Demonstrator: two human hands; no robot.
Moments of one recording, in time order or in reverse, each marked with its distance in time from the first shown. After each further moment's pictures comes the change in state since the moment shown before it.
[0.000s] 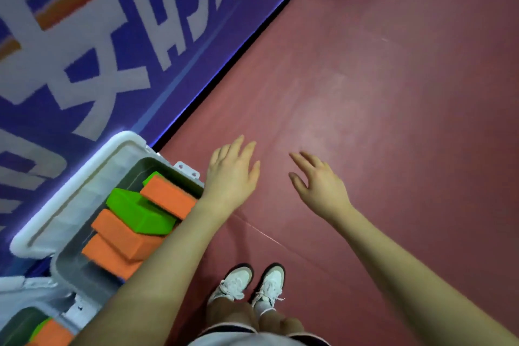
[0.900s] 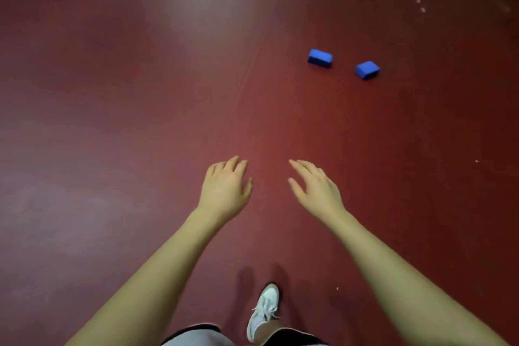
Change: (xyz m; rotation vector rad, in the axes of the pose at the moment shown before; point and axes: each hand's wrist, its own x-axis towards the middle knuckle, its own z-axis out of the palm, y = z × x) left_hand -0.409 0.457 0.132 0.061 -0.779 1.758; right_hand -0.674 0.094 0.043 0.242 0.688 1.731
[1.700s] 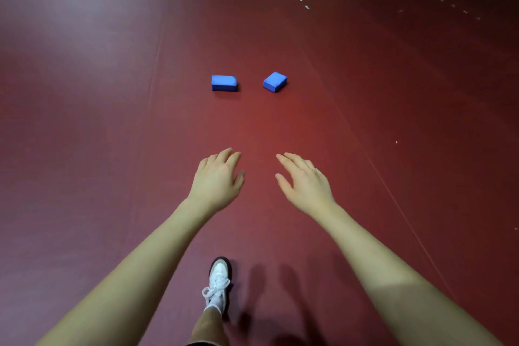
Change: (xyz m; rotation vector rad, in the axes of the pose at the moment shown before) left_hand 0.423 0.235 0.078 0.075 -0.113 0.369; right_hand 0.247 0.300 -0.132 -0.017 0.174 0.289
